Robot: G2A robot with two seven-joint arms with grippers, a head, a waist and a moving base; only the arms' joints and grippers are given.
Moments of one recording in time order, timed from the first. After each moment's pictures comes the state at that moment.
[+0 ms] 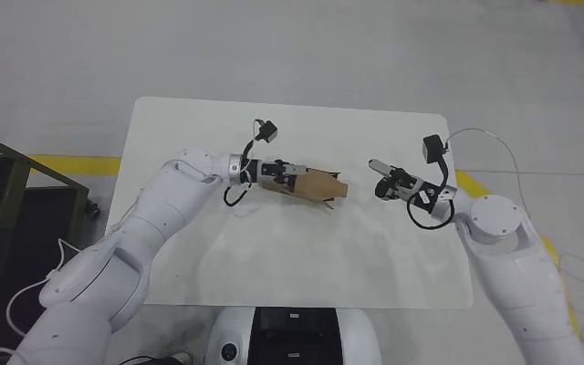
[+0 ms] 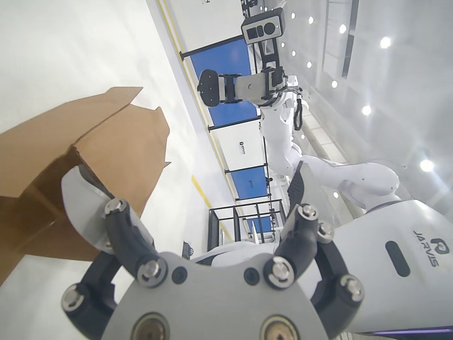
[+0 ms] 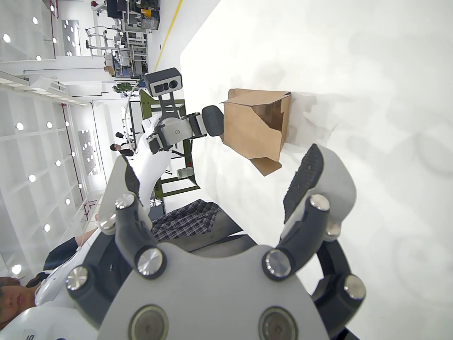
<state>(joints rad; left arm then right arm) 0.61 -1.18 -0.62 -0.79 -0.63 -0.68 -1.14 -1.23 -1.01 1.30 -1.61 0.22 0.09 0.80</state>
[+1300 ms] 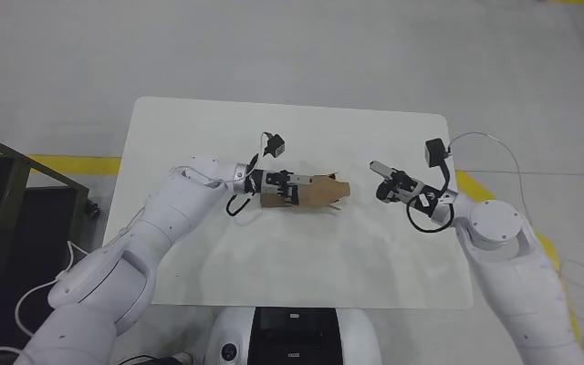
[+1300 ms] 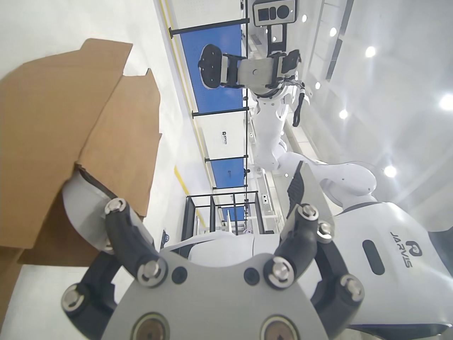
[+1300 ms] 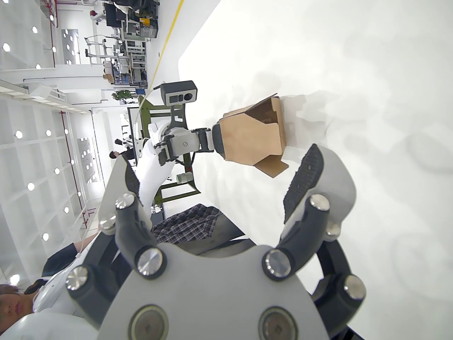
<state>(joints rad) 0.65 -1.20 -0.61 -0.77 -0.73 -0.56 -1.26 -1.27 -1.01 1.32 -1.66 0.20 0.12 0.76</state>
